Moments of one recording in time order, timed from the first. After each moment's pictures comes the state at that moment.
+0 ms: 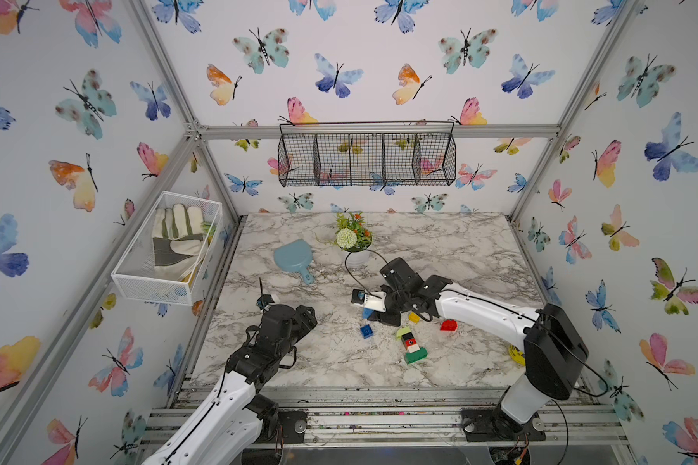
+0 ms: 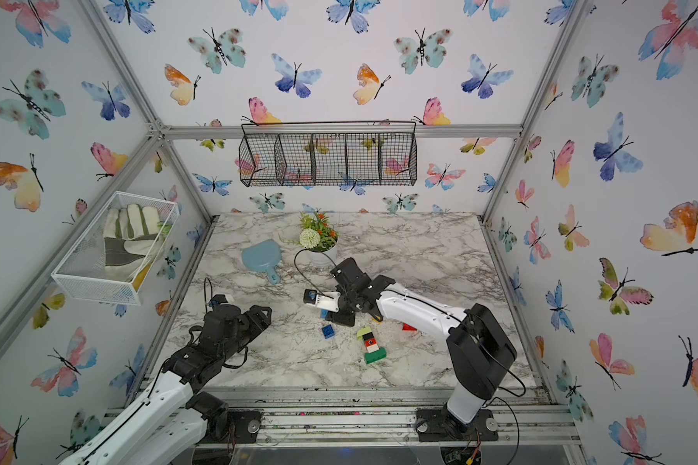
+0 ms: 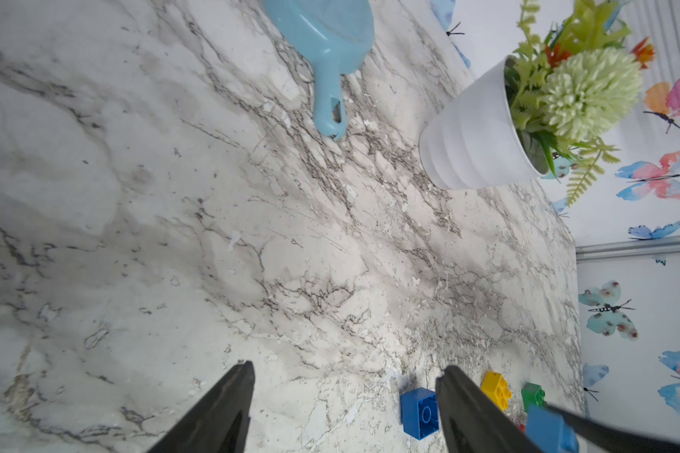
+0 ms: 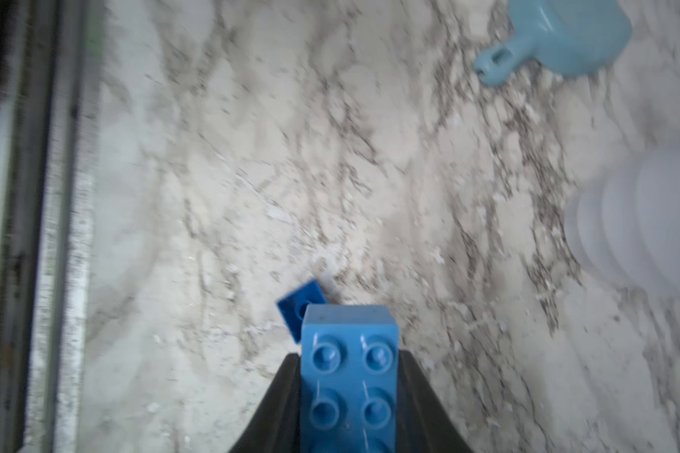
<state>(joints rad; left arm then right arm) -0.41 0.70 0.42 -0.38 -0.13 -0.99 0.95 1.65 1.20 -0.50 -0.26 -0.65</state>
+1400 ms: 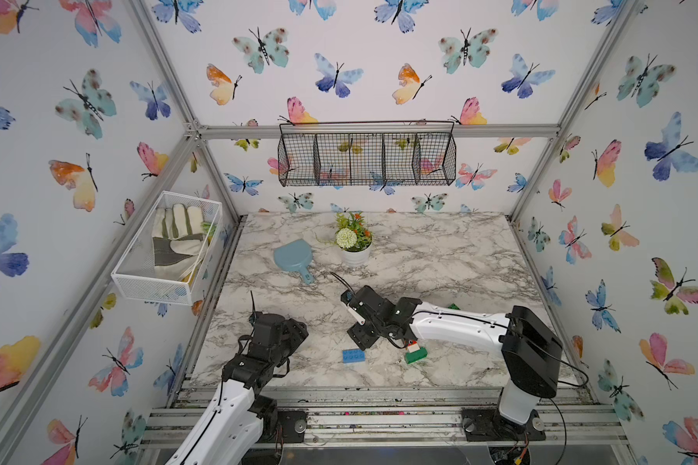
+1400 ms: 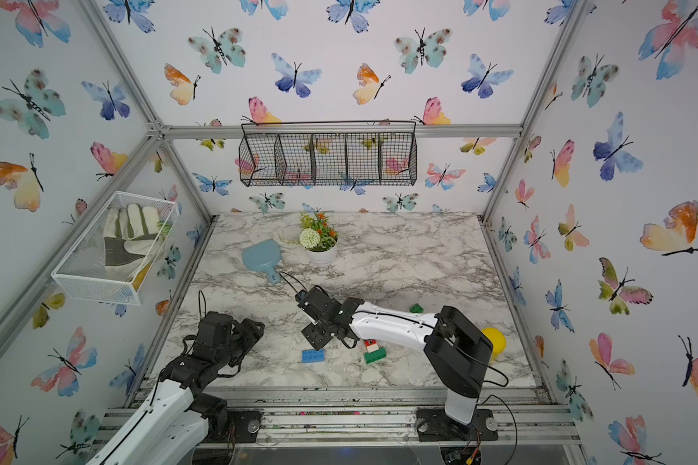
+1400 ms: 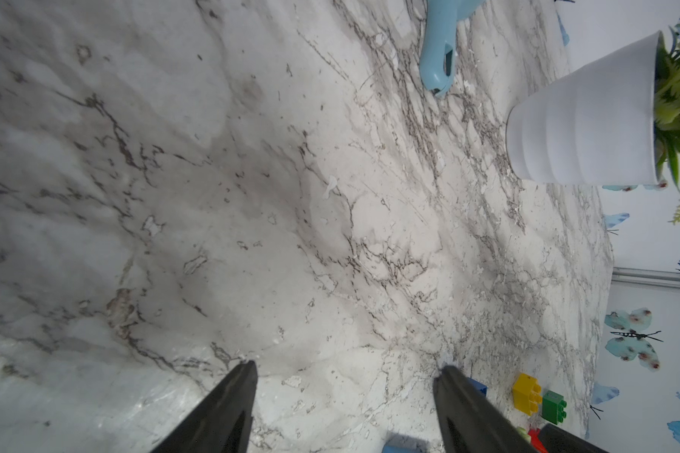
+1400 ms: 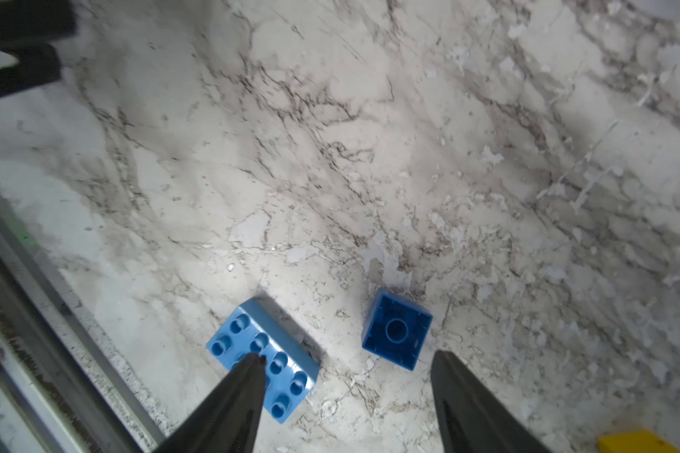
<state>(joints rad) -0.29 0.65 0.33 -0.48 0.01 -1.04 1.09 1.80 1.25 -0.55 0.09 0.23</state>
